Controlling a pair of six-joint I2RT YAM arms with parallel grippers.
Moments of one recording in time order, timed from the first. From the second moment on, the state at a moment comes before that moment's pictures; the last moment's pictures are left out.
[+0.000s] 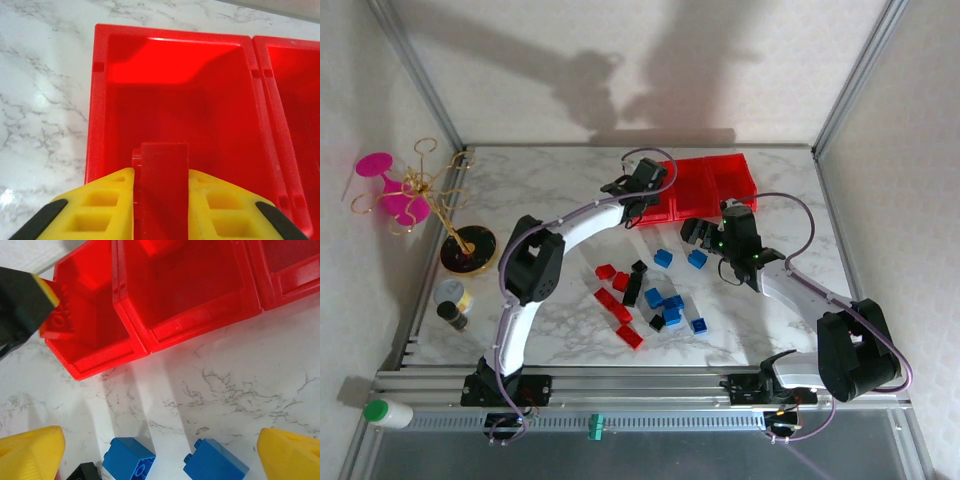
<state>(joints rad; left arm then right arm) -0.62 2.24 1.84 -0.39 -0.42 -0.64 0.41 1.32 0.72 -0.01 -0.04 0.60</state>
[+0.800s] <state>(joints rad) -0.59 2.36 1.94 -0.48 -0.49 -0.58 0.41 1.35 0.72 0.00 -0.02 0.60</state>
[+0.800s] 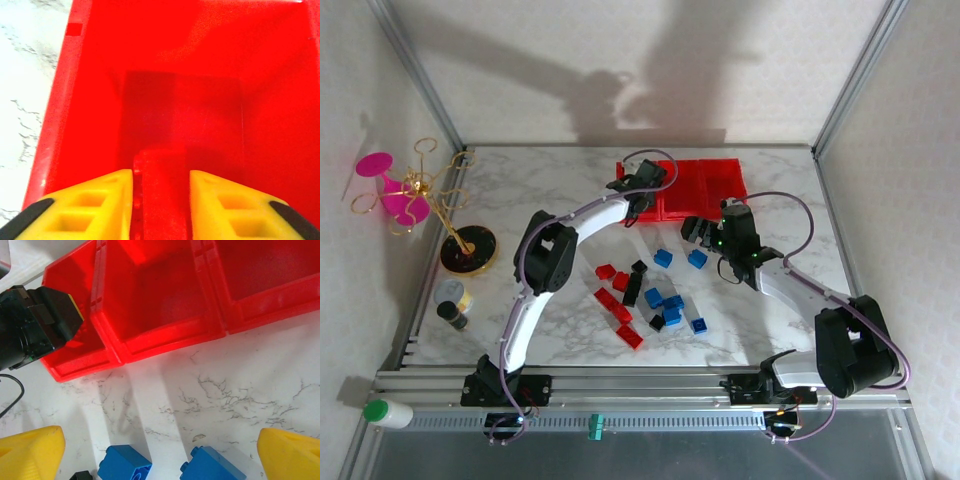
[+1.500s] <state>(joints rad) -0.57 1.95 1.56 -0.35 -0.27 -0.59 0.44 1.36 0.74 0.00 -0.12 0.53</state>
